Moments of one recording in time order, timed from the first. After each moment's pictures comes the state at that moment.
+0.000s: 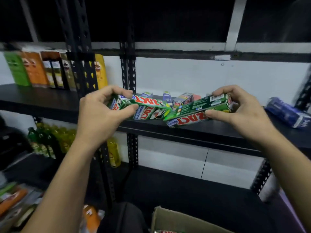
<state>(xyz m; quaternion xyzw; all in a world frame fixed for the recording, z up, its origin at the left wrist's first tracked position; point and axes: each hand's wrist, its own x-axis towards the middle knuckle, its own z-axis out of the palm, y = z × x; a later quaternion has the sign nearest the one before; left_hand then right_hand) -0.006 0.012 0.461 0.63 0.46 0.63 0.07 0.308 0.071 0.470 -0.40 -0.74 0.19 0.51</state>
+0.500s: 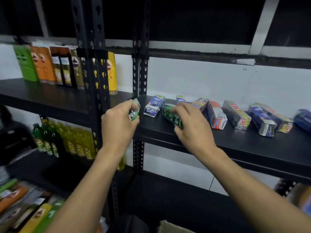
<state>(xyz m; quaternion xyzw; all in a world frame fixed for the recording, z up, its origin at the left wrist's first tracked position) -0.037 0.103 0.415 0.57 0.62 0.50 -0.20 0.169 0.157 0.414 -0.41 -0.82 -0.13 0.38</state>
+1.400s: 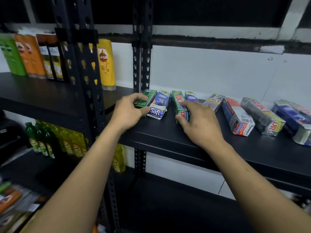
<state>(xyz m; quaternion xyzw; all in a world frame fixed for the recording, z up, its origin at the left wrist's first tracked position) -0.085 0.237 0.408 0.59 0.61 0.51 0.11 0.147 0.250 0.402 -0.50 -0.79 -0.08 0.35</state>
